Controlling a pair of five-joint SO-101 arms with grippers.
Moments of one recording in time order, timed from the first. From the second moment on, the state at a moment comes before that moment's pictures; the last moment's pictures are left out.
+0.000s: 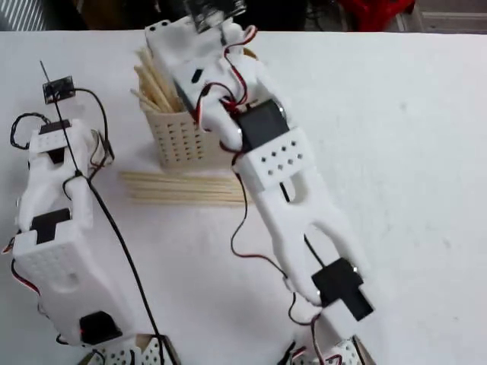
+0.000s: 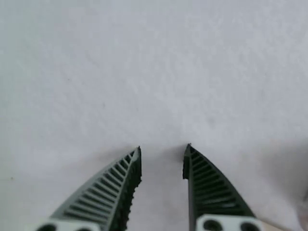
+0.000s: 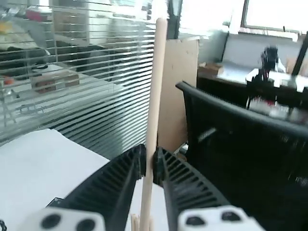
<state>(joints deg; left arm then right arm) -25.0 29.0 2.3 52.8 4.9 -35.3 4.9 -27.7 31.3 3.3</state>
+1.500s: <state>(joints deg) -25.0 29.0 2.3 52.8 4.9 -30.2 -7.6 12.0 76.9 7.3</state>
